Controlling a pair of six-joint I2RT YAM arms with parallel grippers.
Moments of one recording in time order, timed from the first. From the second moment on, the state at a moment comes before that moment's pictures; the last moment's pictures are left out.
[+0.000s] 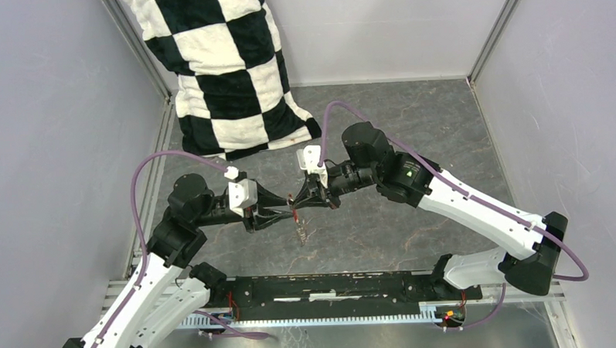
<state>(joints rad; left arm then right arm) -0.54 0.61 0.73 -0.21 0.90 0.17 0.97 1.30 1.33 -0.42 -0.72 -0.34</state>
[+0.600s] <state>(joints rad) -0.54 0.59 0.82 -0.50 0.85 0.64 0.97 1.30 1.33 -0.51 -0.77 -0.31</state>
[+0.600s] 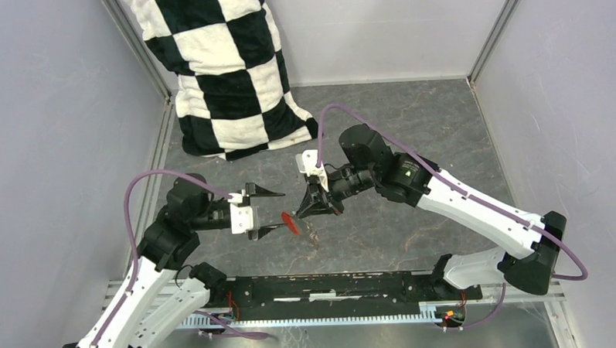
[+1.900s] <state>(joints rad) -0.54 0.68 0.94 -0.77 1.05 1.28 0.97 1.34 1.32 -0.45 -0.75 -0.20</state>
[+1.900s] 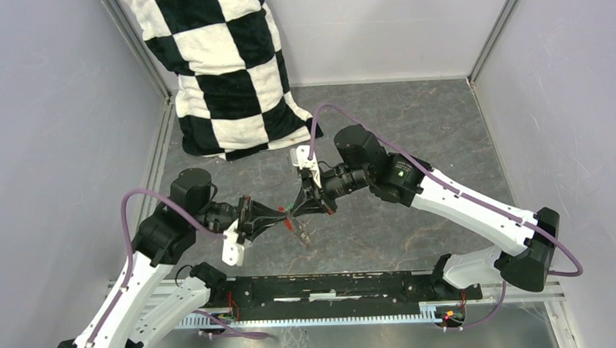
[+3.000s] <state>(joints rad) -0.54 0.46 0.74 -0.40 0.85 0.88 0.95 1.22 1.06 0.04 -0.80 0.10</state>
